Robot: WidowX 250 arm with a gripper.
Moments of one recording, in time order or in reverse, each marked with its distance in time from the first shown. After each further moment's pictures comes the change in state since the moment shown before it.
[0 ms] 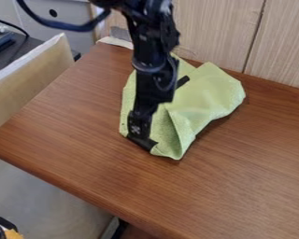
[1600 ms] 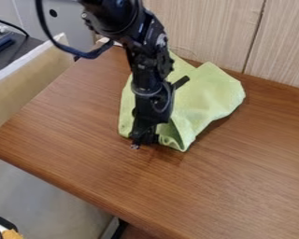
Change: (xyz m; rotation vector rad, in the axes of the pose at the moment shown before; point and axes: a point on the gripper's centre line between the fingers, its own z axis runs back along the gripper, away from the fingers) arm -0.005 -0.007 -0.041 -0.069 -0.035 -0.028
